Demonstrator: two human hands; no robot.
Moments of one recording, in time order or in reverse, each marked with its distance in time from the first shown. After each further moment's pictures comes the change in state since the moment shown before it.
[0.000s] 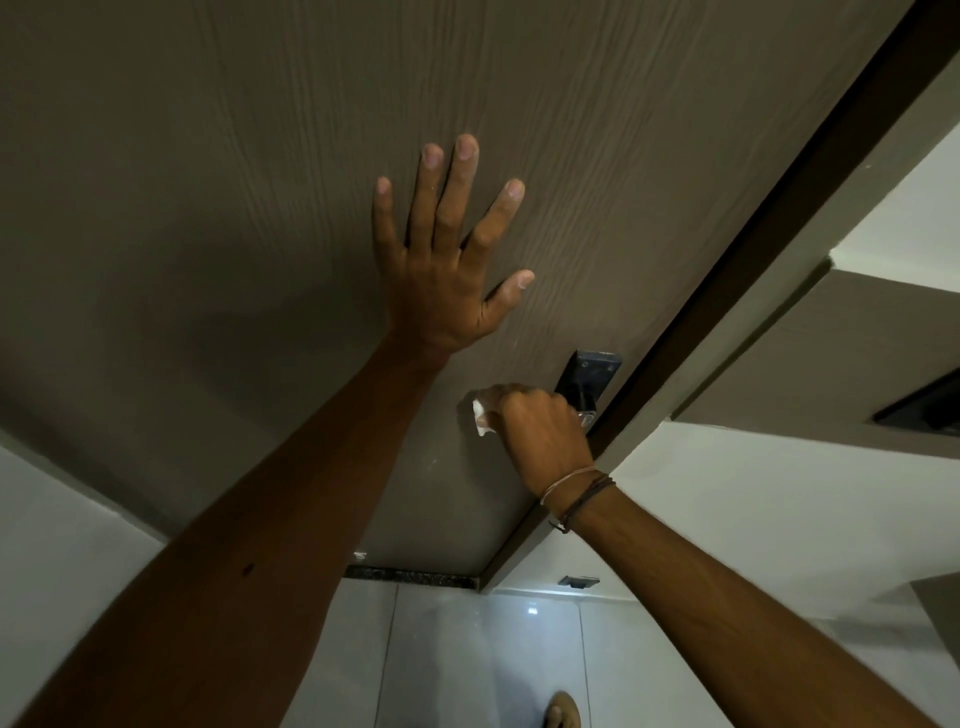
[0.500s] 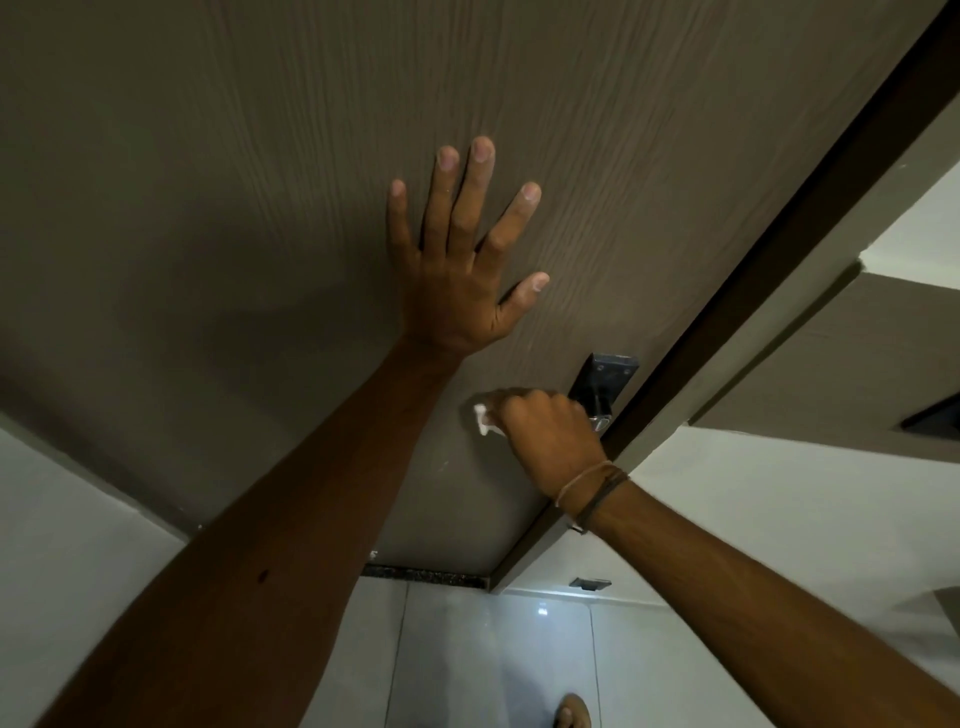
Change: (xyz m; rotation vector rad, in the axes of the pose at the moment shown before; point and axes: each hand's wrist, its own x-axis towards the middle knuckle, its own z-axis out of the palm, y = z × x) left_hand 0.001 0.000 0.000 -0.026 -0.001 0.000; right_hand 0.003 -0.006 -0.006 -0.090 -0.027 -0.060
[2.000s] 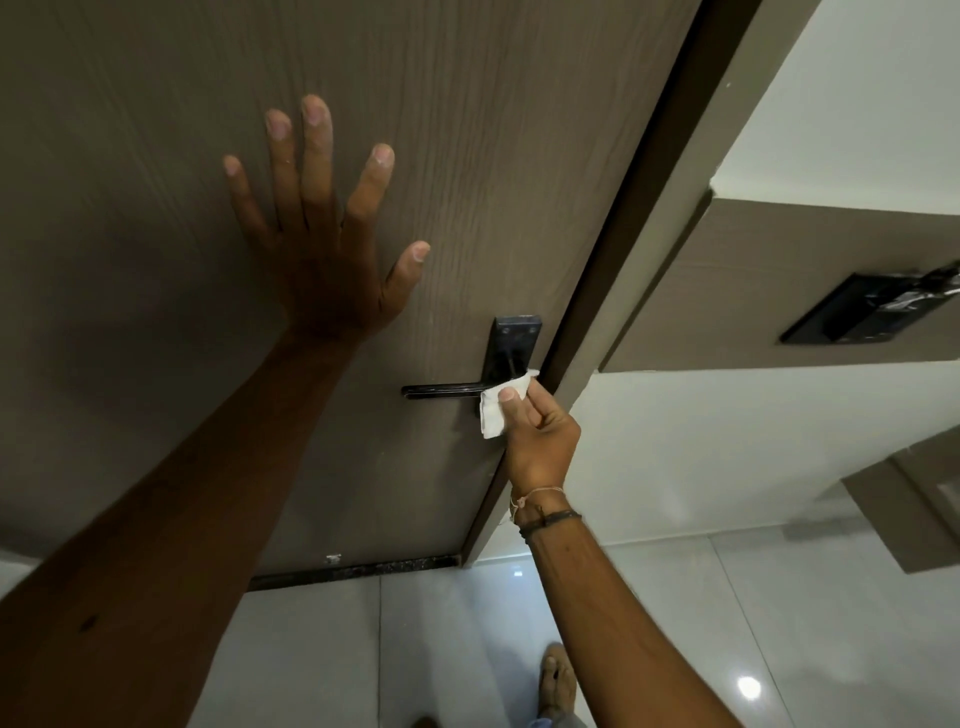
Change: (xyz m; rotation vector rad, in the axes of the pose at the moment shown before) left_hand 0.003 0.001 -0.006 0.055 -0.052 0.020; right_hand -0.047 0.027 0.070 1.412 0.822 0.906
